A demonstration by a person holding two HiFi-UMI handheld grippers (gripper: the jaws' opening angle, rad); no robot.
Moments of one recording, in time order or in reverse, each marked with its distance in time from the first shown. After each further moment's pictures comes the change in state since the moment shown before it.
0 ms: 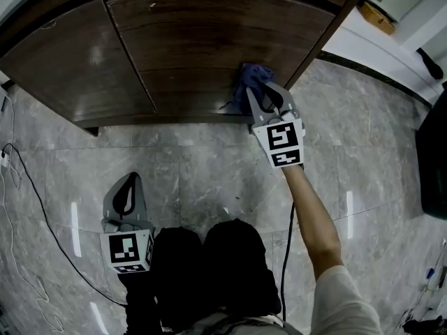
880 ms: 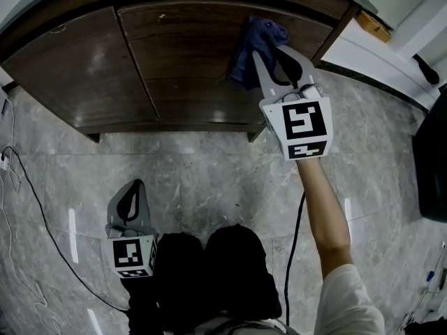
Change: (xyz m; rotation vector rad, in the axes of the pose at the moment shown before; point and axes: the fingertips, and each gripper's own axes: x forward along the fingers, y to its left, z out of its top) left arm -0.004 0.000 -0.001 -0.024 -0.011 -0.011; right arm -0.016 -0.042 0.150 -0.104 -0.158 -0.082
